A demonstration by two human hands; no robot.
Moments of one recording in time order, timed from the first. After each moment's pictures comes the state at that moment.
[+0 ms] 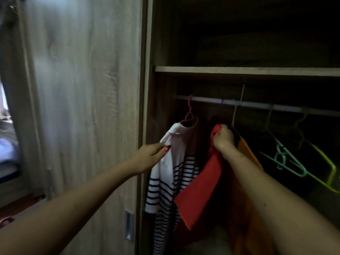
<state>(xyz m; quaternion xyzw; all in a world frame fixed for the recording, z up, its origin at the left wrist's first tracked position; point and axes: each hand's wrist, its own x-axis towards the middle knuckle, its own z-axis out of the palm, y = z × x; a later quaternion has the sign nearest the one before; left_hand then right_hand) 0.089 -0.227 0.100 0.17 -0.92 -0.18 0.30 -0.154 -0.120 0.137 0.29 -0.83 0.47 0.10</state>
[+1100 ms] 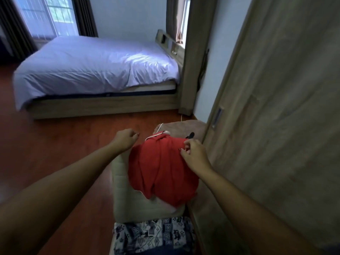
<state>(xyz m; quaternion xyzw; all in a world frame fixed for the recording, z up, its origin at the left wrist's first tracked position) 0.614 -0.471 -0.146 0.75 -0.60 -0.19 0.22 0.358 -0.455 -0.138 0.72 -0.58 0.30 -0.23</state>
